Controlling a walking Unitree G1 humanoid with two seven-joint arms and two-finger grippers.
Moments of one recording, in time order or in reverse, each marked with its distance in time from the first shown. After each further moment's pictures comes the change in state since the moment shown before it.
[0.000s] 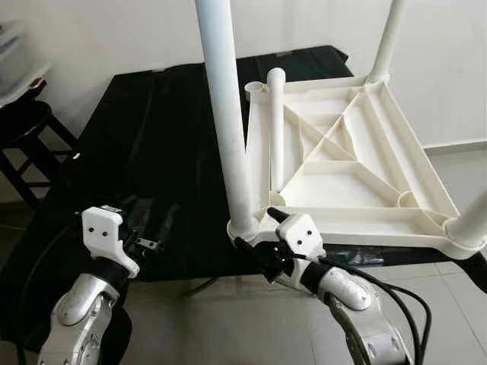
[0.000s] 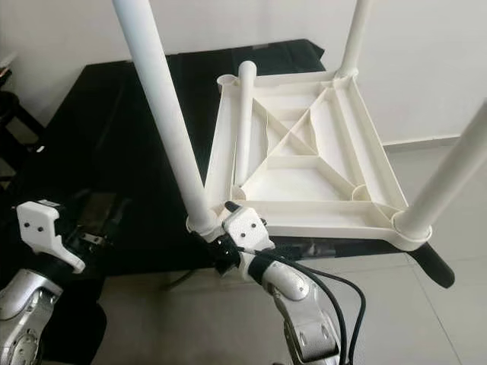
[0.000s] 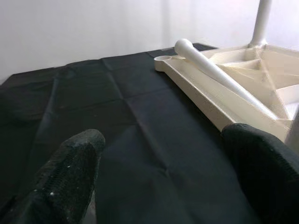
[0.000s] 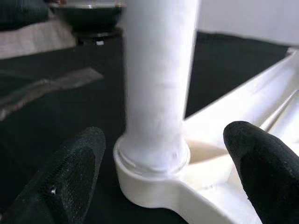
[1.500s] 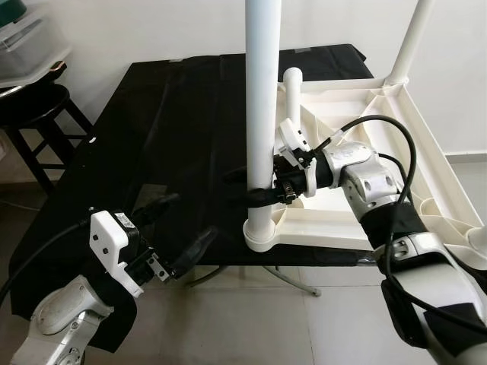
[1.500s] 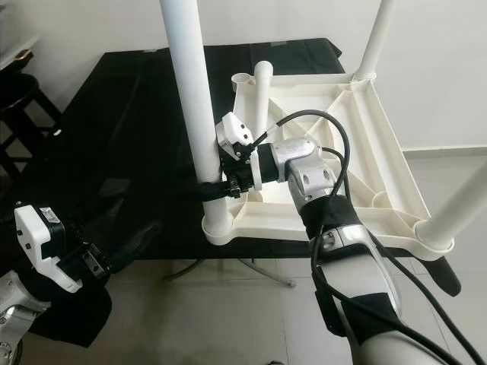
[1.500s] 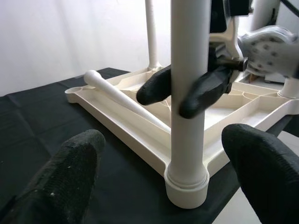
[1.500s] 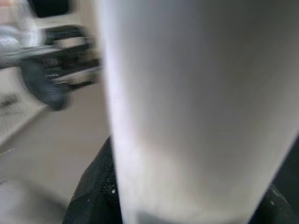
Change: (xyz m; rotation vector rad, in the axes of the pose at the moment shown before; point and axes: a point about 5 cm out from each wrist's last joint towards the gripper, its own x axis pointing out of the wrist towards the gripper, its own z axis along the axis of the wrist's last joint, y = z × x) left arm -0.017 -0.039 0.044 0.031 -0.095 -0.566; right arm 0.071 -0.083 0.084 -0.082 -0.061 0.861
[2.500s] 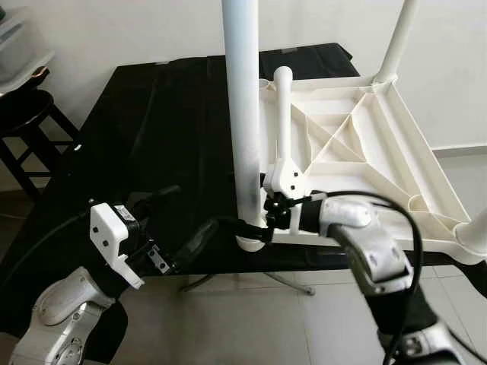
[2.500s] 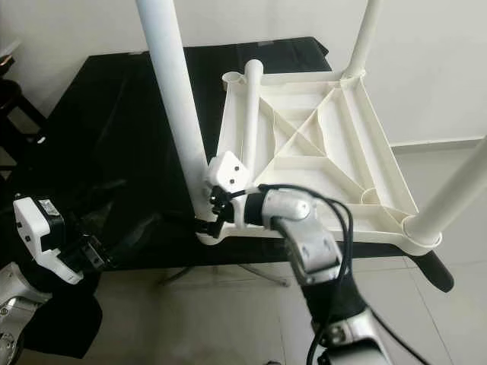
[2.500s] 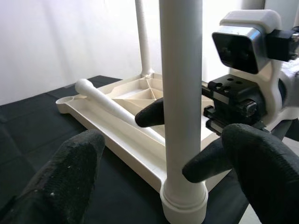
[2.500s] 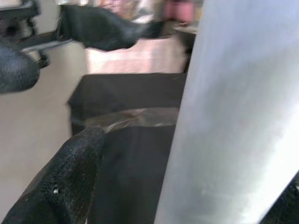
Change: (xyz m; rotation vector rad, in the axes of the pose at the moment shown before) left arm 0.008 0.005 0.005 0.024 -0.032 -0.018; right arm 0.021 0.045 -0.009 -0.066 0.019 -0.249
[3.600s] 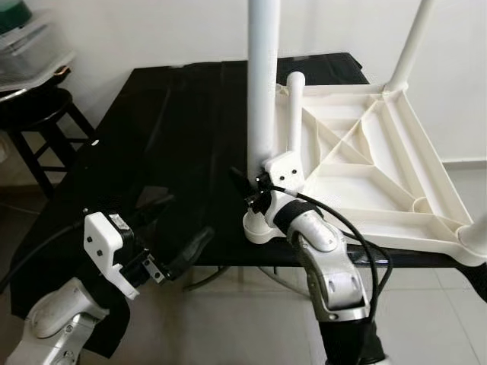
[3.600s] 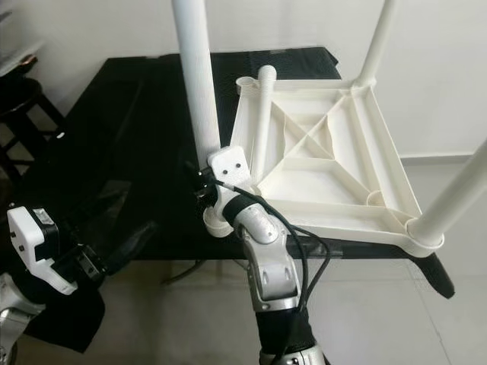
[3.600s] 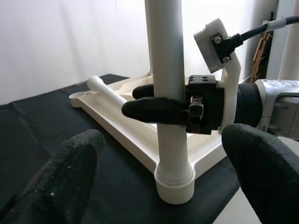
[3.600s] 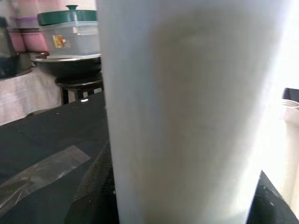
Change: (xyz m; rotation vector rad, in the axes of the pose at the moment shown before) left arm -0.010 -0.004 -0.002 -0.018 0.026 0.024; right arm 0.025 0.012 -0.020 0.200 -0.038 -0.782
